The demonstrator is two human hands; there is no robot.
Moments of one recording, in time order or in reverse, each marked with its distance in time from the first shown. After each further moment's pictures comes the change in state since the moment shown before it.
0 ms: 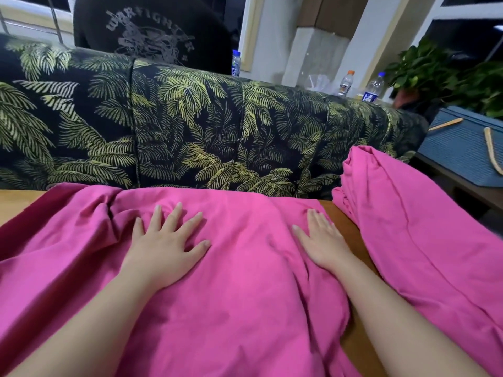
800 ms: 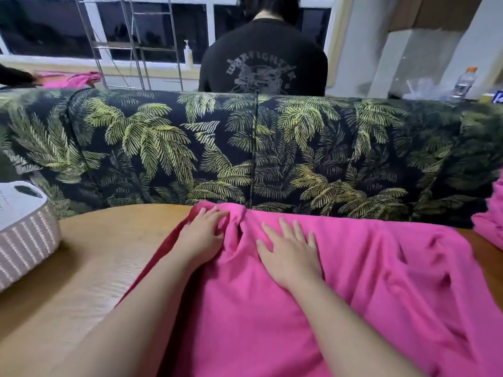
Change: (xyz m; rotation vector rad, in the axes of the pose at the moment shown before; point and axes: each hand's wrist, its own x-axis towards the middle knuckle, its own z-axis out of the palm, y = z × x) left_hand 0.006 -0.157 -0.038 -0.284 0.143 -0.157; right_hand -0.045 -0.268 0.022 0.172 0.048 -0.387
